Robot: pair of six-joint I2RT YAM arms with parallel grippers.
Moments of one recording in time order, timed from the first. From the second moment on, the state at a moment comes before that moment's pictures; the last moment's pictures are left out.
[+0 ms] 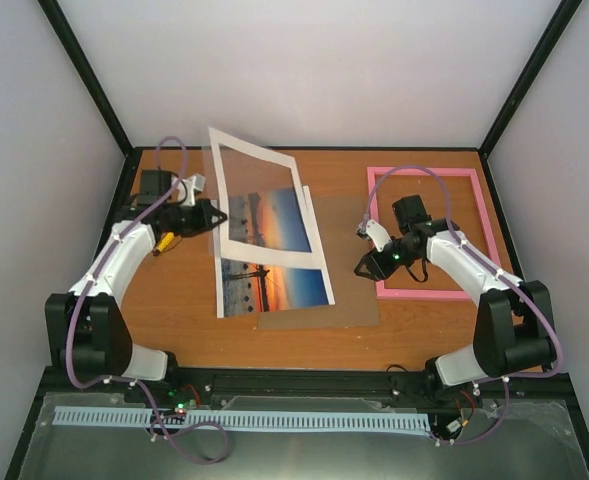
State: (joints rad) left arm -0.05 1.40 1.05 -0.56 0.65 -0.34; right arm 0.24 1.45 0.96 -0.76 -0.54 -0.44
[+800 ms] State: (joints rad) left arm 0.09 1.71 1.24 -0.81 0.04 -0.22; right arm 0.24 1.44 0.94 -0.76 -0.56 -0.45
